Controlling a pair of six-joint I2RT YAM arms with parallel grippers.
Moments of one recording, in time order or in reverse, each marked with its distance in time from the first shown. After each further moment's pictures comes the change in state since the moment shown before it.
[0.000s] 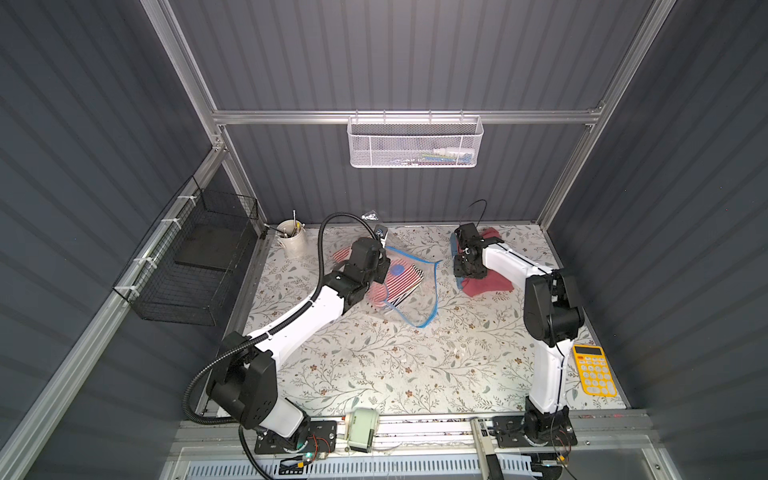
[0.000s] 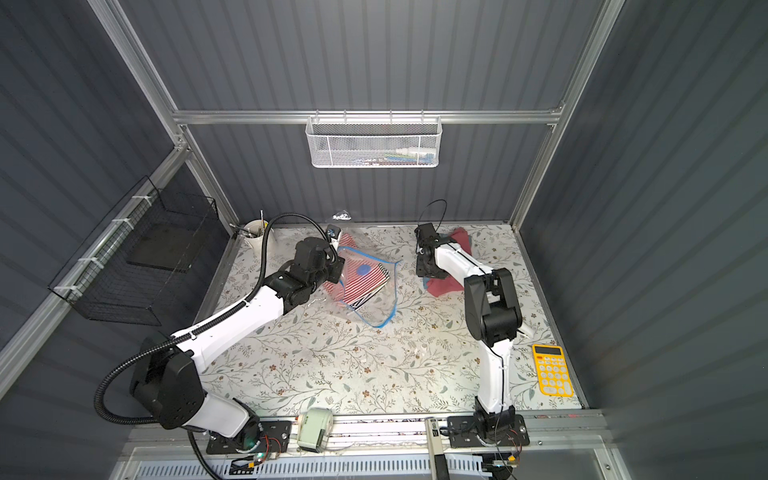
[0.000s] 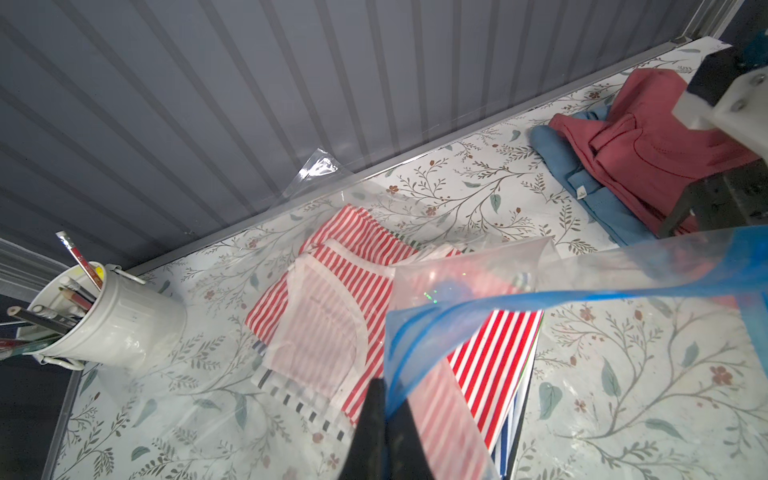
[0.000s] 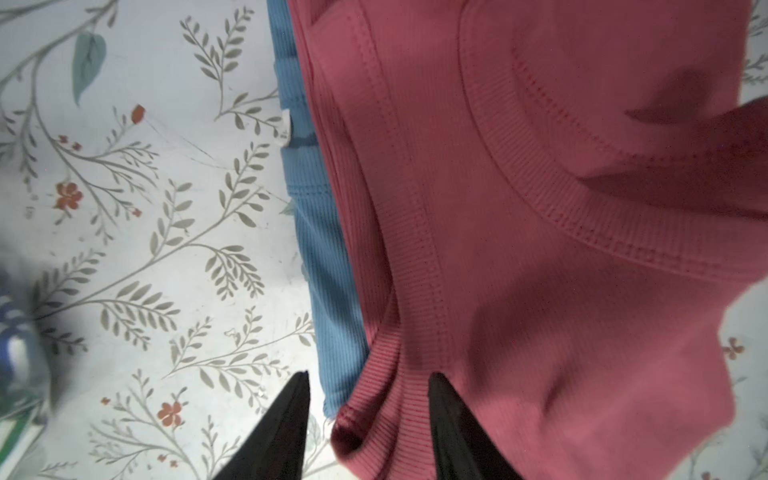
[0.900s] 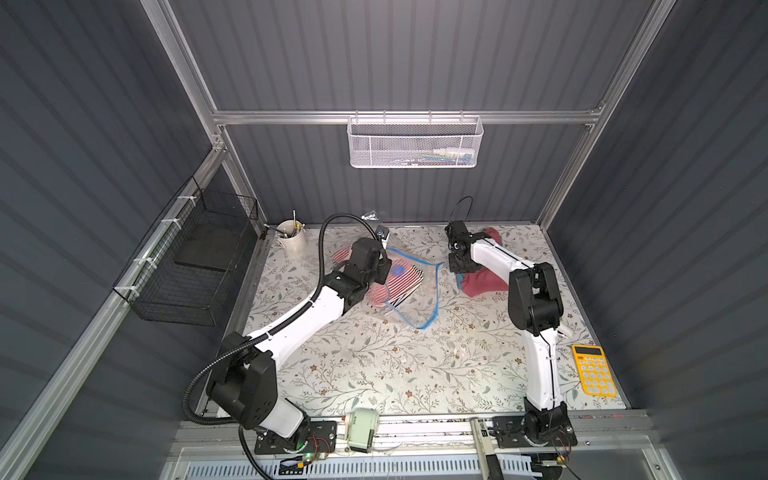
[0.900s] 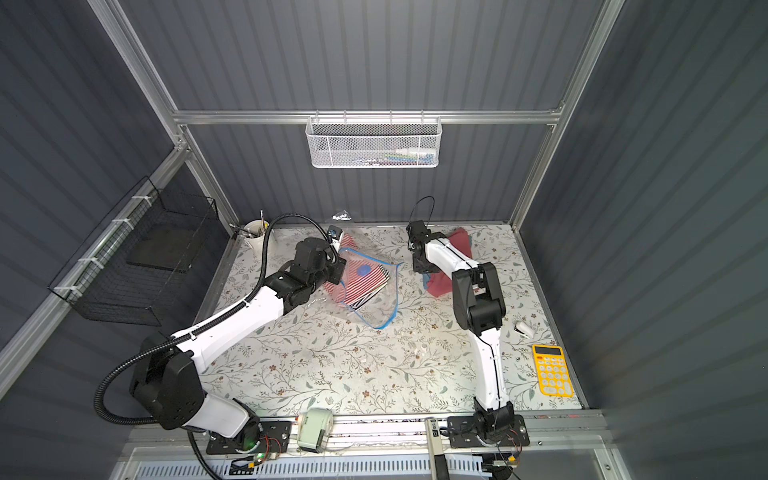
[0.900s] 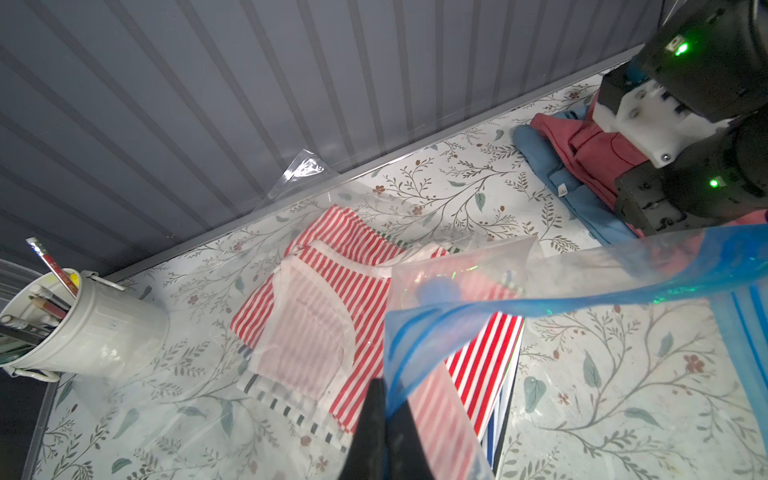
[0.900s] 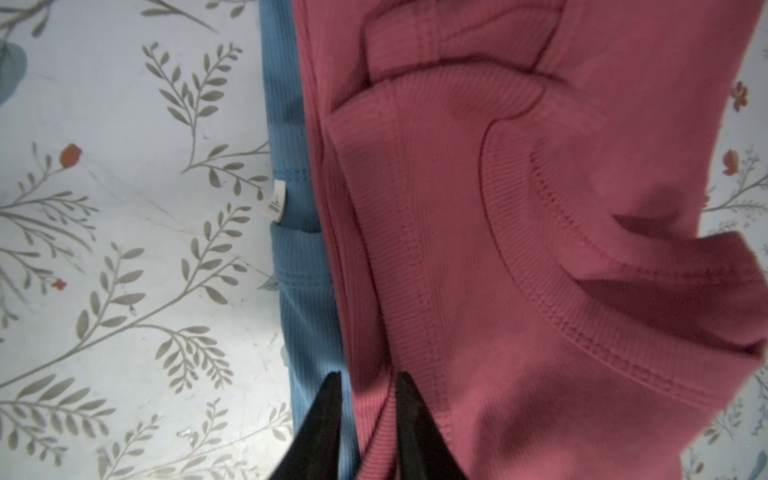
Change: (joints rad) left arm 0.000 0.000 0.000 0.000 0.042 0.000; right arm 0.025 0.164 0.186 -0.048 0.122 -0.088
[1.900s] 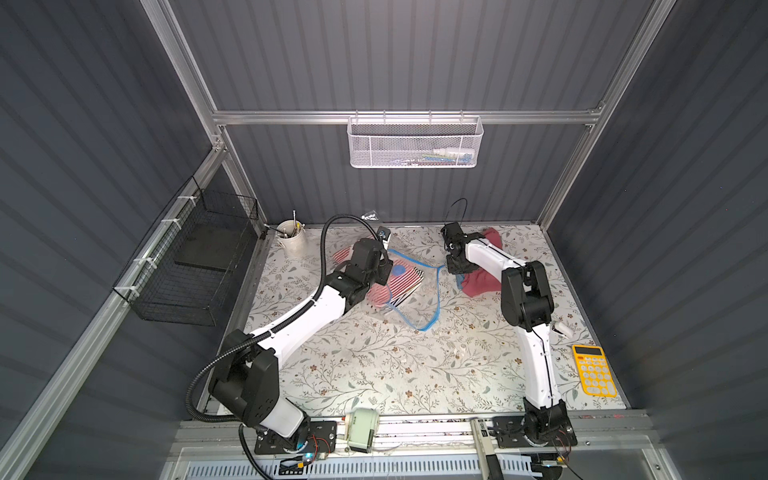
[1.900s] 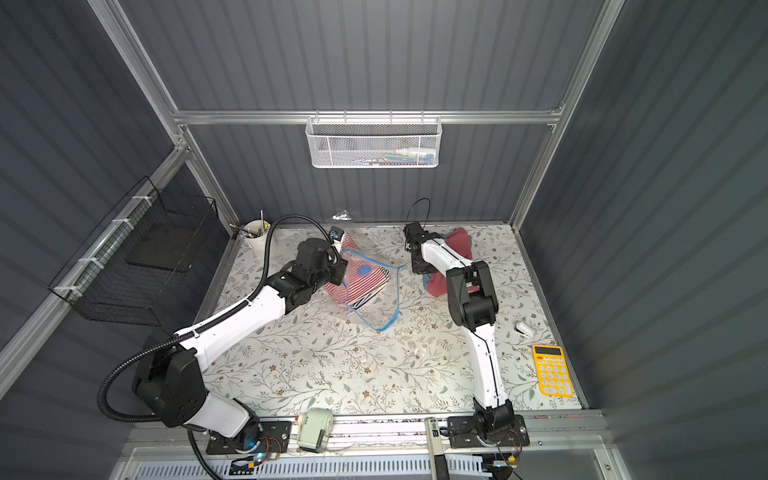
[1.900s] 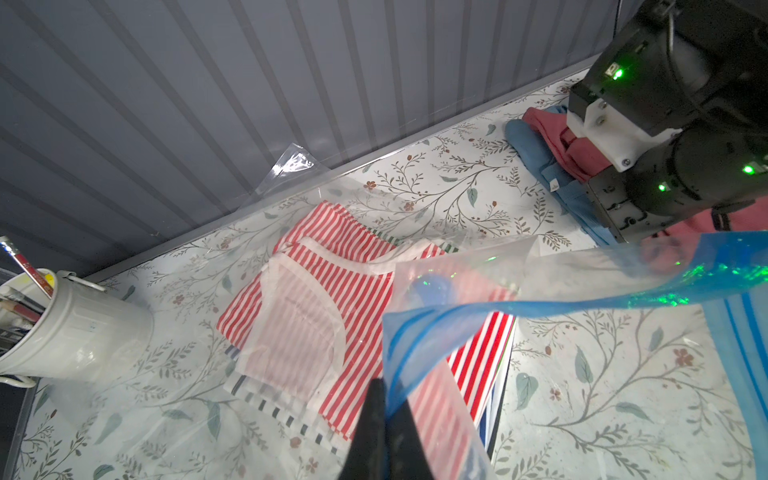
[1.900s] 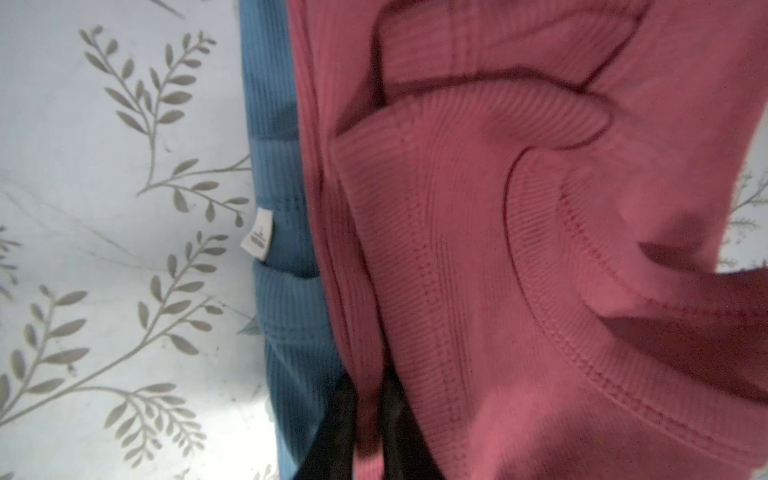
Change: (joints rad) left arm 0.000 0.015 0.000 0.003 0.022 -0.007; right arm 0.003 0.084 0.083 -0.027 0.058 -0.013
